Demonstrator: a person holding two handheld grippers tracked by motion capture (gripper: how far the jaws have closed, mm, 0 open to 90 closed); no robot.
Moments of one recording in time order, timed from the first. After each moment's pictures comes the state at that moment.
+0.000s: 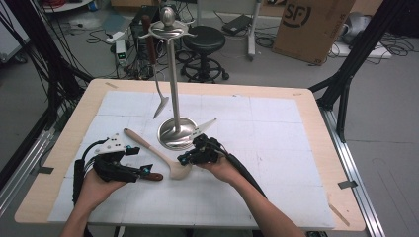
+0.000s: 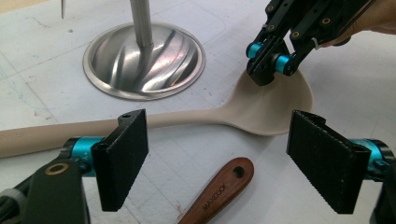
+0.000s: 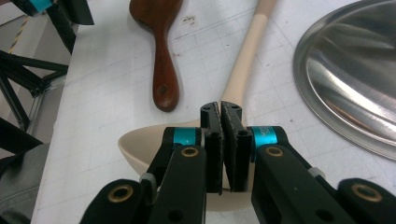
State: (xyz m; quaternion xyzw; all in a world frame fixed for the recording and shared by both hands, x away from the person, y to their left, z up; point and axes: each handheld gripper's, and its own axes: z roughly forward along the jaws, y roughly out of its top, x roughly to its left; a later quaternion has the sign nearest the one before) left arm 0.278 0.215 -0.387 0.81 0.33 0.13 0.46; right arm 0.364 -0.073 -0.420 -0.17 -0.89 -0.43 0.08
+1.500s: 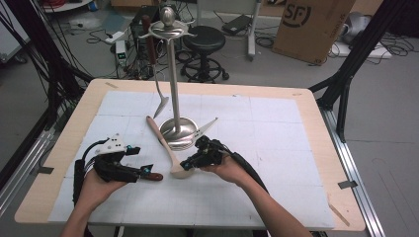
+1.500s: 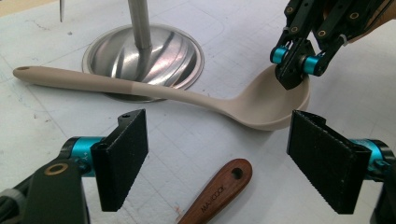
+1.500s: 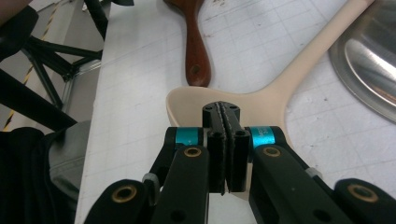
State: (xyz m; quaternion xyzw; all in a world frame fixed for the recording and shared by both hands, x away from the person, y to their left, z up) left arm 0.277 0.214 -0.386 0.82 0.33 0.13 0.46; right arm 0.357 -0.081 -0.412 -0.15 -0.89 -0.40 0.13
